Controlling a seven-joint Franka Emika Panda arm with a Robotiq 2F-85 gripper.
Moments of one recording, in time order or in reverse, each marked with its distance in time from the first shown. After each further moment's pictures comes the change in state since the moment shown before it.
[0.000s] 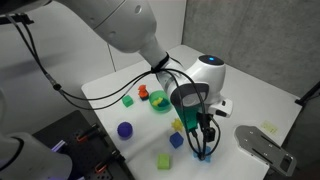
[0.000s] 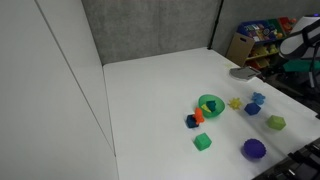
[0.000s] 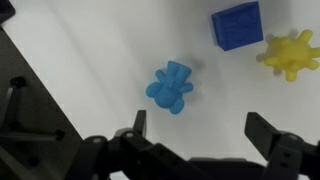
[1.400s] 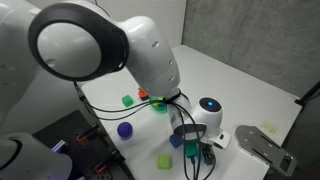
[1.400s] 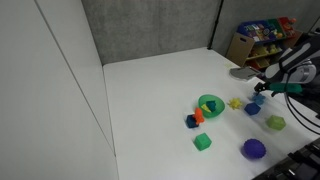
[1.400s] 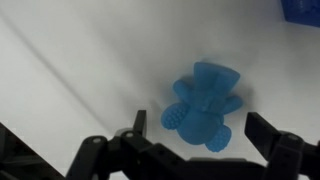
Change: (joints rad) arm -0.116 0.373 0.062 0.180 0.141 0.240 0.000
